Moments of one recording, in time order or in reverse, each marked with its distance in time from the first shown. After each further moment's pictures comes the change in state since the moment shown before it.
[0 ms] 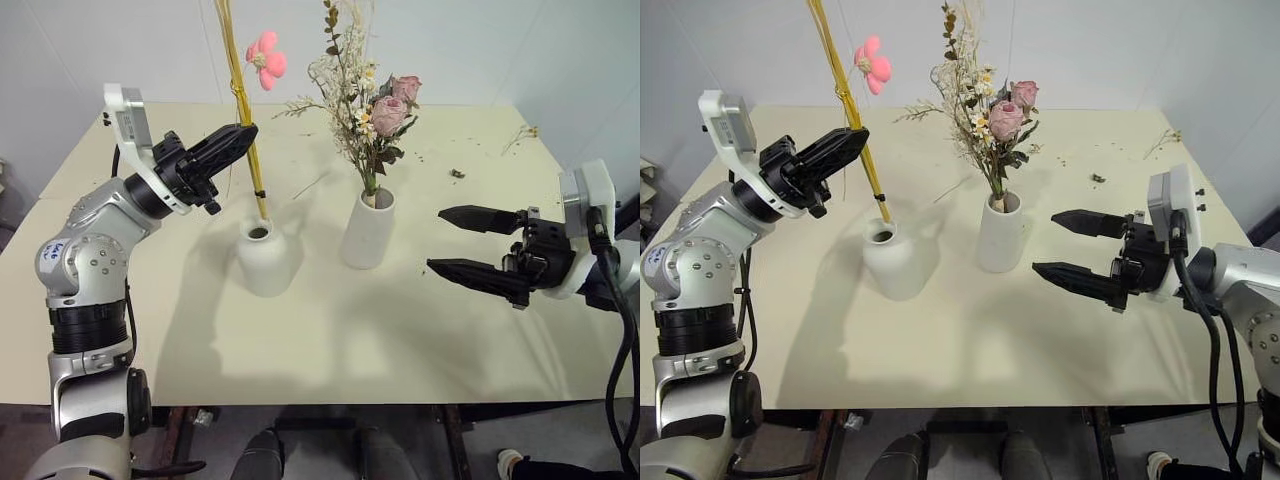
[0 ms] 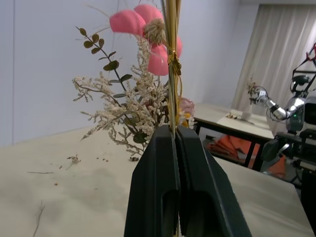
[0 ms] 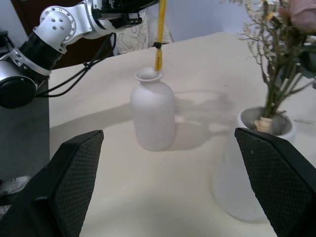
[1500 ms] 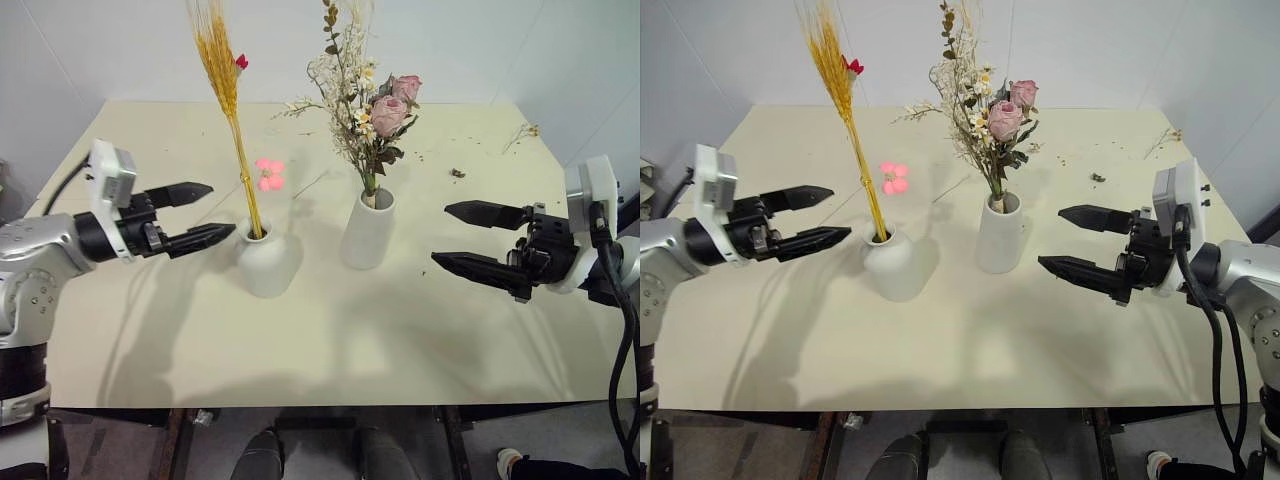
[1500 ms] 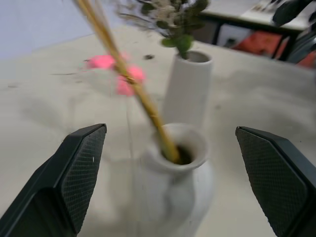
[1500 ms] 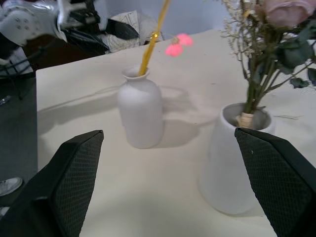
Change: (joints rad) left arm 0.255 0.341 0.001 -0.101 0.119 -0.006 -0.174; right arm -0.025 -0.012 0.006 0.046 -0.032 -0.023 0.011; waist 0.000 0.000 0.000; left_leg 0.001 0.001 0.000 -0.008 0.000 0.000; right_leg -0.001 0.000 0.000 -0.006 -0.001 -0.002
